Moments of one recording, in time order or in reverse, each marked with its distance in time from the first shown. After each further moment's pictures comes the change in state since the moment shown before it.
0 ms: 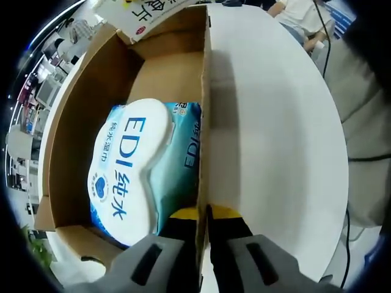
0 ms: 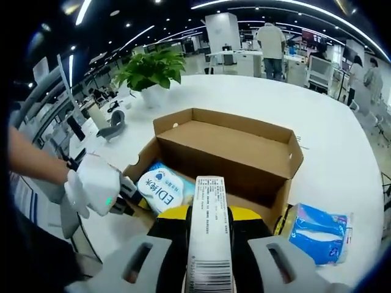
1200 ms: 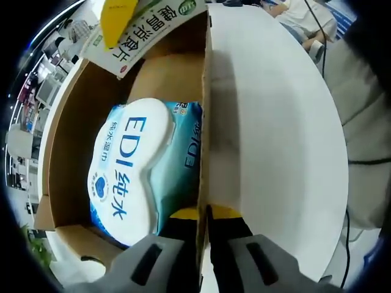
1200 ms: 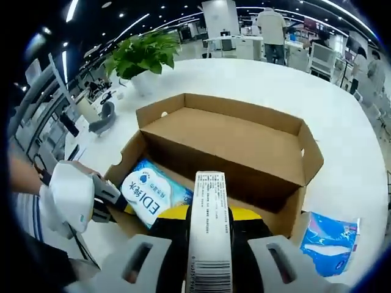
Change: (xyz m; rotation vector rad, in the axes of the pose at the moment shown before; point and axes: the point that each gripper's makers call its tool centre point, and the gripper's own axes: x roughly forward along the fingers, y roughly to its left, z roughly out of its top) left arm 0.000 0.000 0.000 -0.004 0.001 -0.001; right arm 0.047 -0.013 0.000 0.031 0.109 0.003
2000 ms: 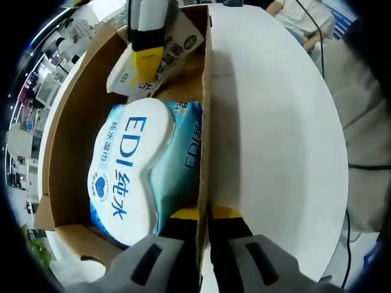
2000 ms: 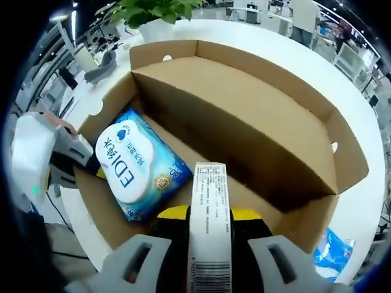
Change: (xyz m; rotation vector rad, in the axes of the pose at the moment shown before) left arm 0.000 0.000 0.000 -0.002 0.000 0.001; right arm 0.044 -0.005 -0.037 -0.208 0.260 -0.003
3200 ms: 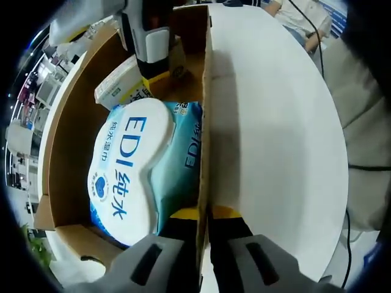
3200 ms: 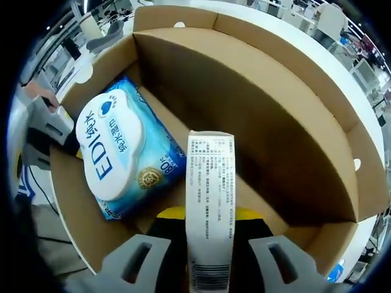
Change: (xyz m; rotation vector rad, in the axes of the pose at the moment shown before) left arm 0.000 0.000 0.000 -0.001 -0.001 -0.002; right arm 0.036 -0.002 -0.014 -0.135 0.135 -0.008
